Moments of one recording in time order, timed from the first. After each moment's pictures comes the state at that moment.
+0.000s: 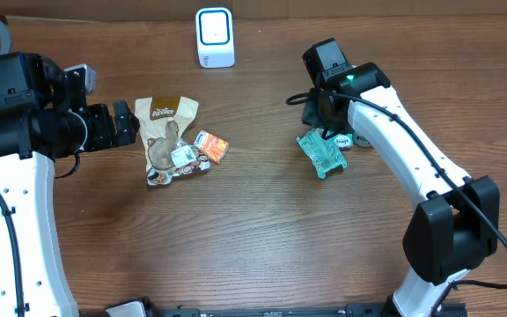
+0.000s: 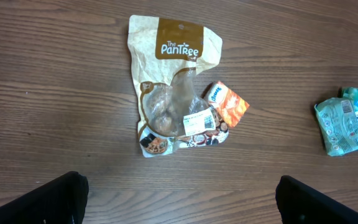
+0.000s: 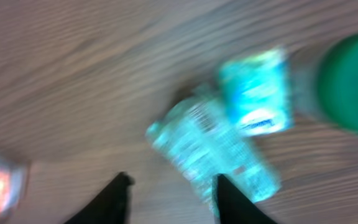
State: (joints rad) left arm 0.24 1.45 1.58 -1.26 0.30 0.00; right arm 0.38 1.89 1.63 -1.04 0.09 0.61
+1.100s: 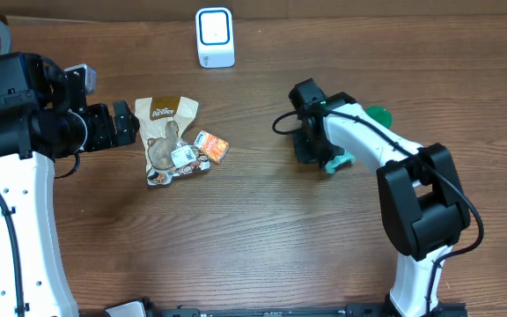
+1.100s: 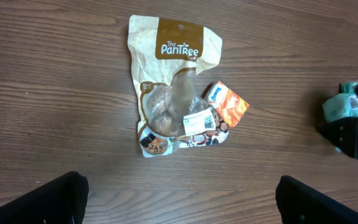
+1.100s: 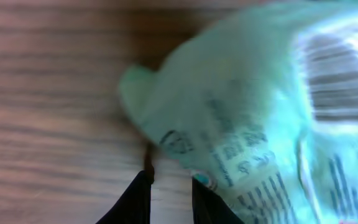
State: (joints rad) left arm 0.24 1.45 1.58 -1.26 0.30 0.00; right arm 0.40 2.05 1.42 -0.88 0.09 0.28
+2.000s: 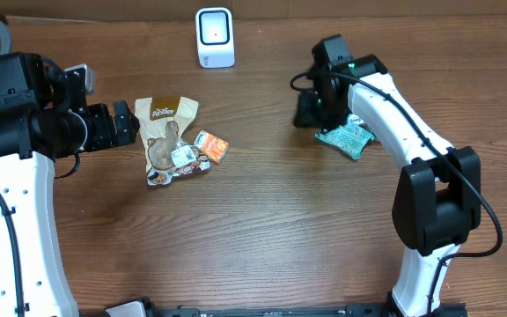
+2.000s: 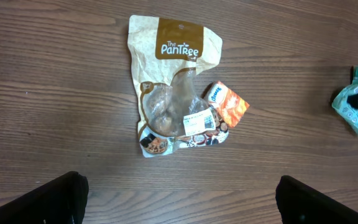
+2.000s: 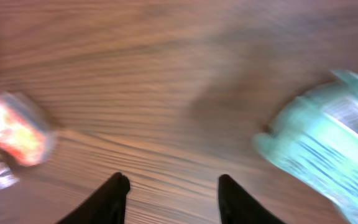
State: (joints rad) left arm 0.24 1.45 1.58 -1.26 0.30 0.00; right arm 0.31 2.05 1.71 -0.97 -0.26 0.32
